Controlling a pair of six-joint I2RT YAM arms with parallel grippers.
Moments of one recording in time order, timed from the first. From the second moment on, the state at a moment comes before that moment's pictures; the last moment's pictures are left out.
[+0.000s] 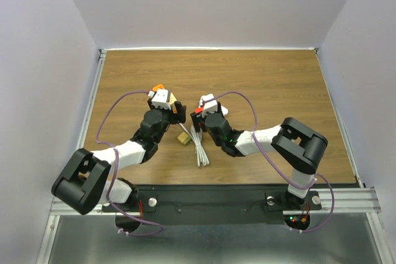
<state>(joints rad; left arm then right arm) -0.54 1.29 0.40 0.74 -0.21 -0.24 0.96 1.80 0.82 0.68 0.58 0.13</state>
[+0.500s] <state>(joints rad) -0.80 1.23 0.24 0.77 -0.43 -0.36 0.95 1.64 0.71 0.60 0.50 0.09</state>
